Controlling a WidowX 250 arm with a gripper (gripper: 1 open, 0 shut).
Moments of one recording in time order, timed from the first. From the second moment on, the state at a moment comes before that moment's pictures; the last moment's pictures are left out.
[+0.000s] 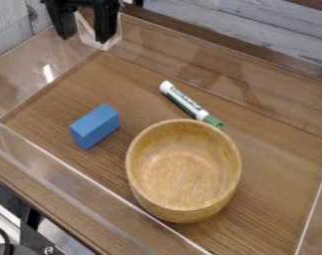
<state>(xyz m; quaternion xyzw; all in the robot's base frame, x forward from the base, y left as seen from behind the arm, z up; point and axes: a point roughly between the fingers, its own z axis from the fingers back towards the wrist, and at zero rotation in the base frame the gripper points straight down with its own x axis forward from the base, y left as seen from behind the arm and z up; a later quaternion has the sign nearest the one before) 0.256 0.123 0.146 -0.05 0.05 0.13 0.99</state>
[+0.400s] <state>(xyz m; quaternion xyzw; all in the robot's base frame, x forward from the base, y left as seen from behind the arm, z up) 0.269 0.130 0.139 -0.05 0.05 0.12 0.99</state>
